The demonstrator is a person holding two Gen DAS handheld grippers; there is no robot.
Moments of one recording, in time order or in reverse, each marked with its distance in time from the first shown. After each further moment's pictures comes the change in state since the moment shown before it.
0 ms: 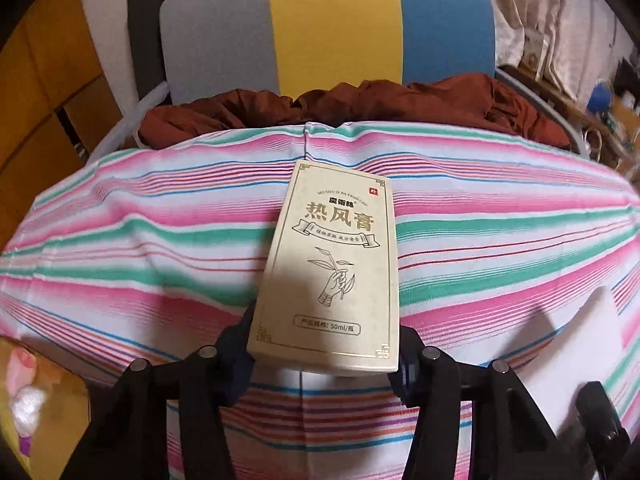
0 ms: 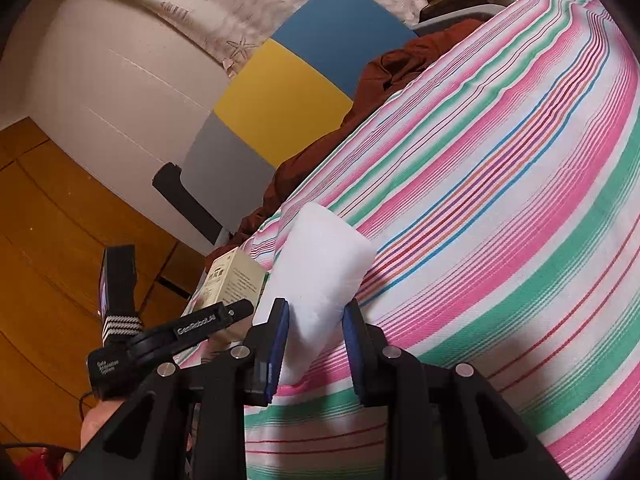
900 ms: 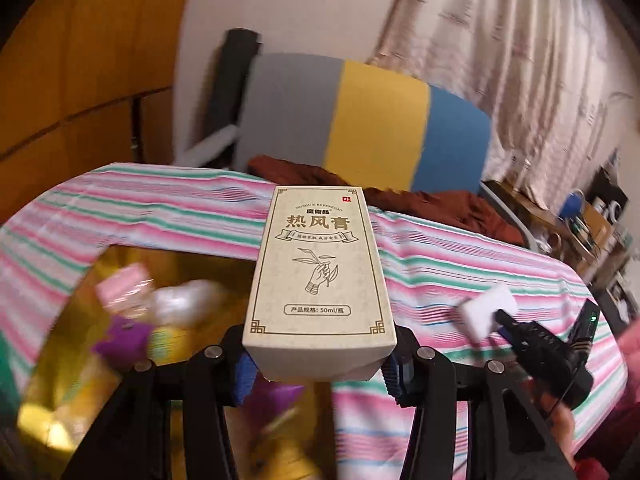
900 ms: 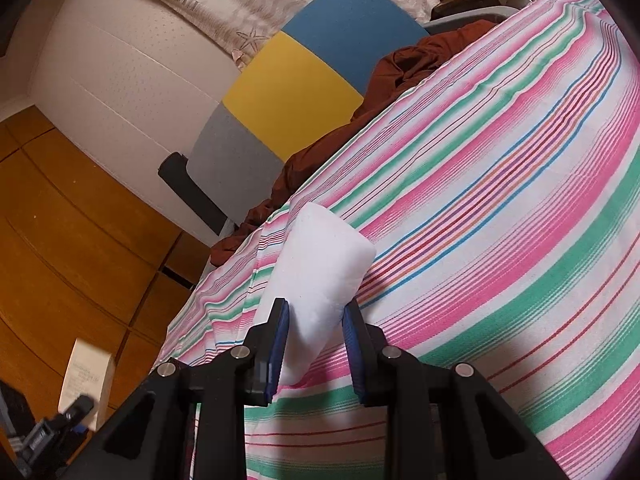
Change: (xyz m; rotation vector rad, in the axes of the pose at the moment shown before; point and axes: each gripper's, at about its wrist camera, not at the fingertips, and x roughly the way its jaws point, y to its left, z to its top) left arm -0.197 0.157 -0.123 -0.241 -0.307 -0.102; right arm -0.012 0.000 -0.002 -0.023 0.028 0.012
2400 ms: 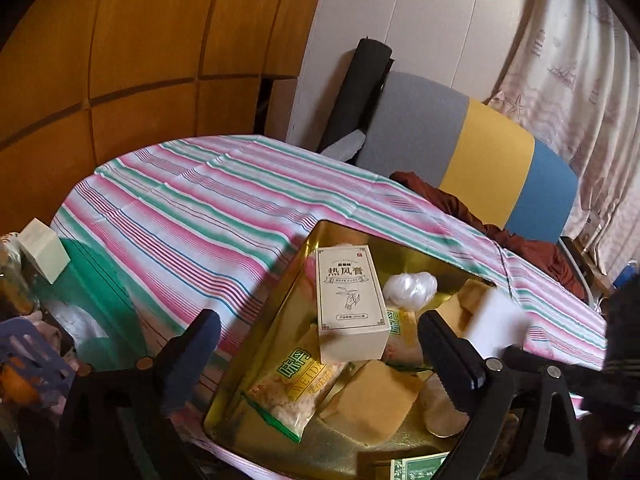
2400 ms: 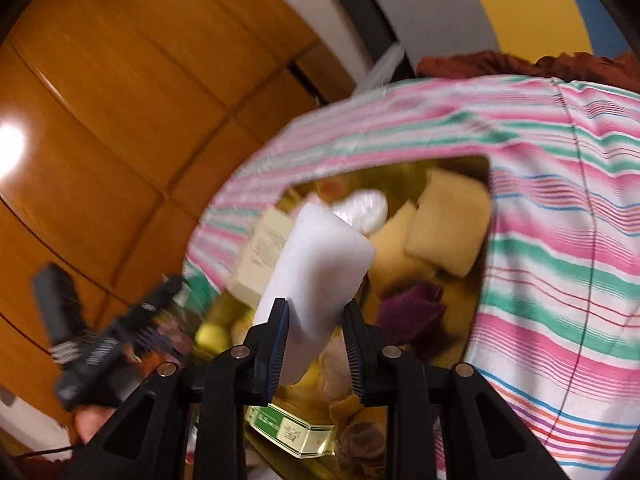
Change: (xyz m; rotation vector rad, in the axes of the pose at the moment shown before) left arm -0.074 0.172 -0.030 -0.224 -0.035 0.223; right arm 0.062 0.259 -0.167 -0.519 0.630 0.180
